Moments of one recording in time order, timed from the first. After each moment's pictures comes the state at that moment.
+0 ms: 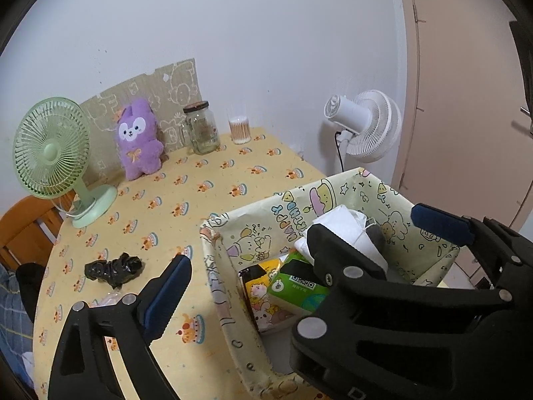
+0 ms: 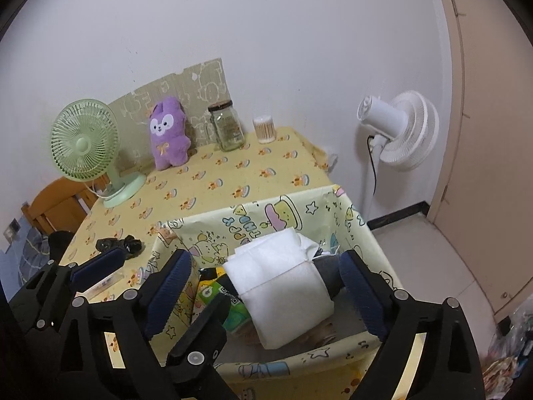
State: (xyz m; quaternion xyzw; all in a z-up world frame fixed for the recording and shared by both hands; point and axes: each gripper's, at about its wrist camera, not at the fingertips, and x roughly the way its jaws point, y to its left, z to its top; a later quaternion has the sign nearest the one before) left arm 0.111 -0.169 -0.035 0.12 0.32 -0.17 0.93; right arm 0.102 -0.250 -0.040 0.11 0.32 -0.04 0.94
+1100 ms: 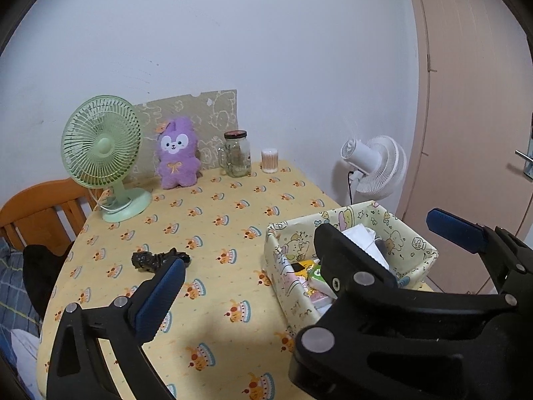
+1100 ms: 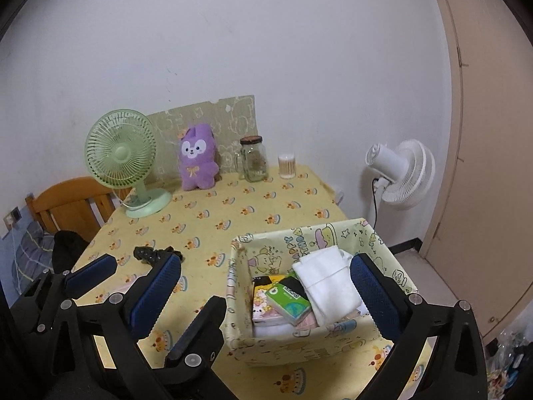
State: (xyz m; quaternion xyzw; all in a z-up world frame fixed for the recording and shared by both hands) left arm 0.057 -0.085 0.002 0.06 0.25 -0.16 0.95; right arm 0.048 -0.168 0.011 0.05 0.25 -0.04 0.96
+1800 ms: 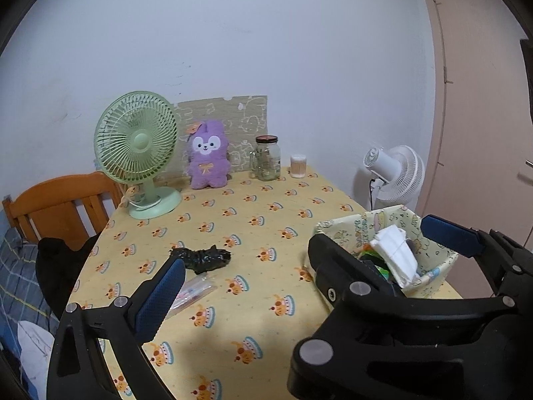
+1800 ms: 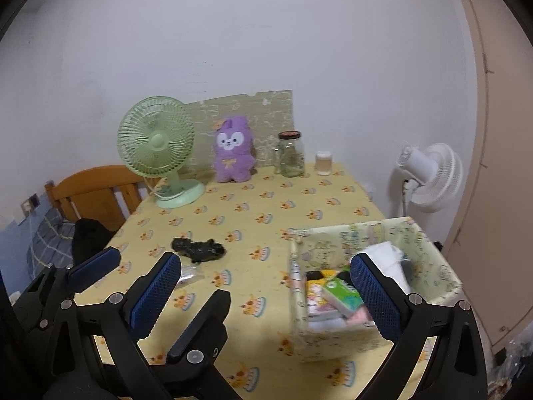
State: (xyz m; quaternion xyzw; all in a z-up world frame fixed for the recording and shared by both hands) left arm 0.056 -0.026 0.001 0.04 0.24 -0.13 0.96; right arm 0.055 -0.113 0.010 0.05 0.26 0.01 0.96
